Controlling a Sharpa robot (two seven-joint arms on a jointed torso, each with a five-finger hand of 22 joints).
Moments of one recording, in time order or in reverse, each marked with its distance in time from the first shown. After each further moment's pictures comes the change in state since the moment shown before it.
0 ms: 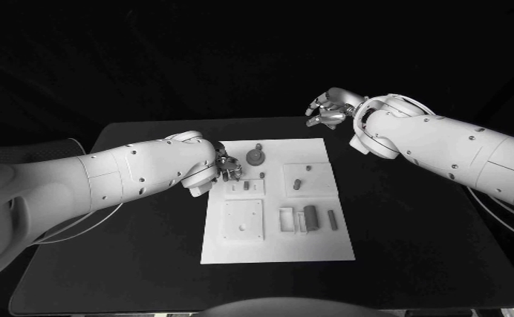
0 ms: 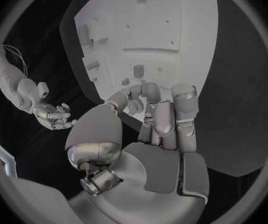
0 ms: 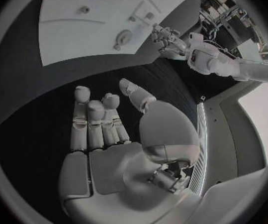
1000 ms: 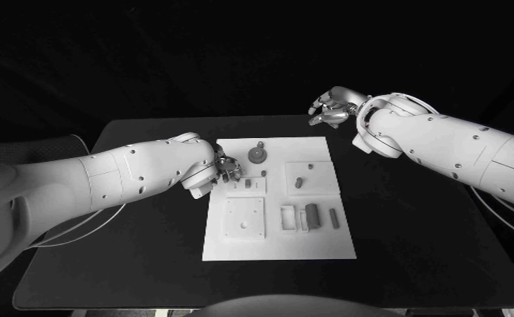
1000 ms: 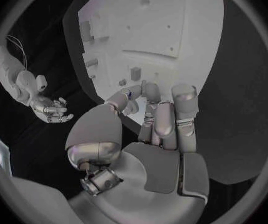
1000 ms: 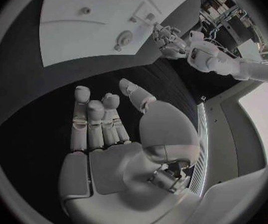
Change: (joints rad) left arm -0.020 -0.014 -0.001 -0.001 0.064 -0.035 -0.001; left_hand 0.001 -0.001 -0.001 -0.001 0.019 0.004 0.002 0.000 0.000 0.003 -0.003 0.005 0.002 0.010 0.004 0.012 0.015 0.000 0.000 0.000 0.004 0.005; right arm -0.001 0.000 -0.001 -0.005 0.000 0.005 0.000; right_hand 0.000 0.000 0.000 0.000 0.004 0.000 0.000 0.000 0.000 -0.002 0.002 0.000 0.000 -0.005 -0.002 0.000 0.000 0.000 0.000 0.000 -0.004 0.000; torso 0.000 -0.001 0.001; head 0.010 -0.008
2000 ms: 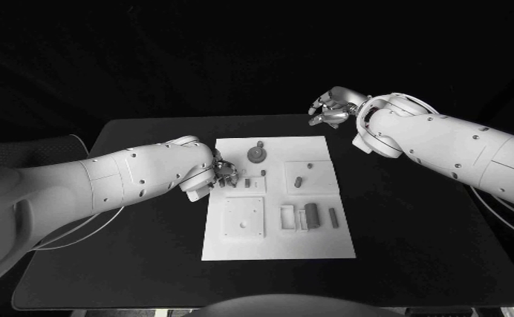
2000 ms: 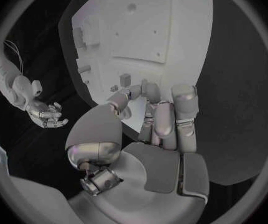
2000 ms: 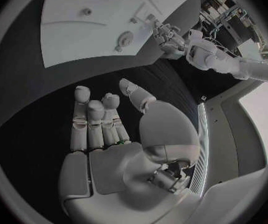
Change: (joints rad) left arm -0.019 0.006 0.001 -0.026 -0.021 0.046 -0.013; left_hand -0.003 0.003 -0.002 -0.002 -0.012 0.002 -0.002 0.000 0.014 0.001 0.000 -0.001 0.000 0.000 -0.001 -0.001 -0.004 0.000 0.002 0.002 0.000 0.002; right arm -0.002 -0.001 0.000 0.000 0.000 0.001 0.000; right_hand 0.000 0.000 0.000 0.000 0.000 0.000 0.000 0.000 0.000 0.000 0.000 0.000 -0.001 0.004 0.000 0.000 0.000 0.000 0.000 0.000 0.000 0.000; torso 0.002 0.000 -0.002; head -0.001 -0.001
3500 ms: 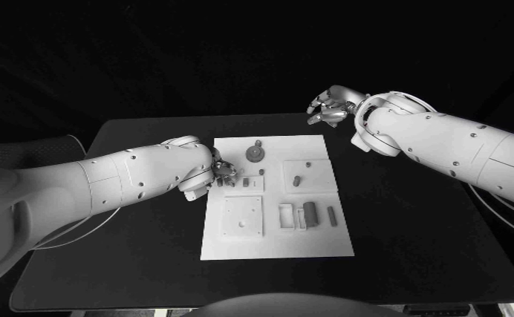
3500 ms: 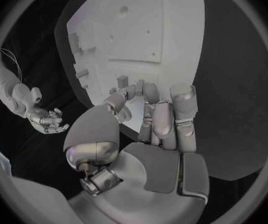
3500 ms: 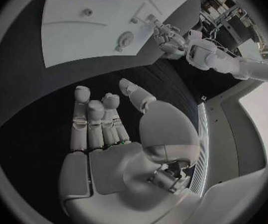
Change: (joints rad) left arm -0.001 0.006 -0.001 -0.002 -0.062 0.021 -0.002; left_hand -0.045 -0.064 0.024 0.036 -0.166 0.017 -0.015 0.193 0.008 0.019 -0.020 -0.003 0.003 0.009 -0.009 -0.012 -0.030 0.008 -0.002 -0.006 0.000 -0.001; right arm 0.000 -0.004 0.000 0.002 0.000 0.000 0.000; right_hand 0.000 0.000 0.000 0.000 0.000 0.001 0.001 0.000 -0.001 -0.002 0.002 0.000 -0.001 -0.003 0.000 0.000 -0.001 0.000 0.000 0.000 0.000 0.000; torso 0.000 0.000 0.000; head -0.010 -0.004
